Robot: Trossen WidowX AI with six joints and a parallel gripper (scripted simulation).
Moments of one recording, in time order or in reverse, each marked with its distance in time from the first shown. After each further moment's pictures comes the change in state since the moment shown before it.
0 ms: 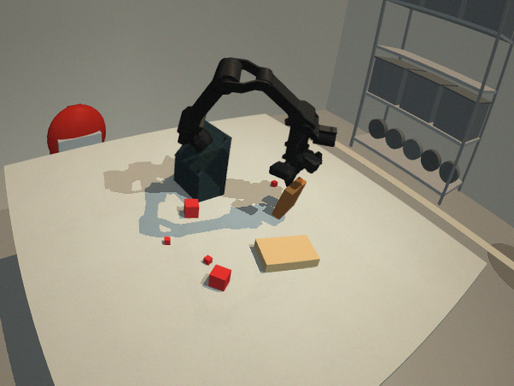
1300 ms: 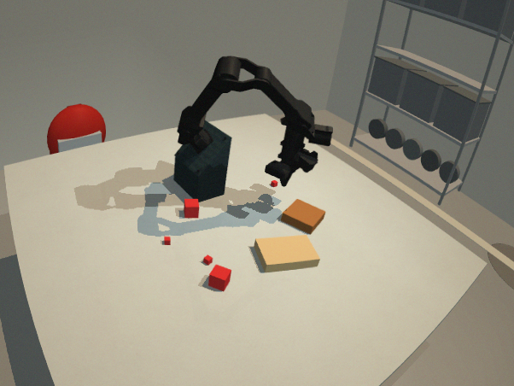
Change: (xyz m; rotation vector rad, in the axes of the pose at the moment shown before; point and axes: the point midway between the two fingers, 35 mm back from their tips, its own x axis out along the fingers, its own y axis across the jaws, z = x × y) arm 0.004 0.000 -0.015 -0.012 0.007 -0.011
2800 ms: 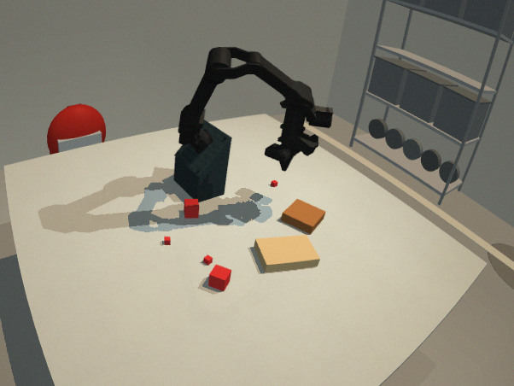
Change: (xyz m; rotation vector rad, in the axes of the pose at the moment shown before) arm -0.051 0.000 -0.010 0.000 -0.004 0.004
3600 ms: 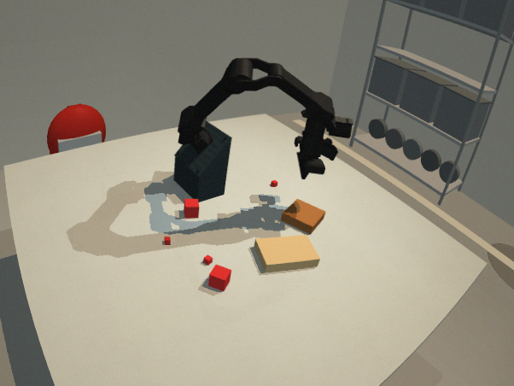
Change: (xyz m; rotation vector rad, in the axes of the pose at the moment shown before) arm 0.016 0.029 0.055 -0.586 0.001 0.008
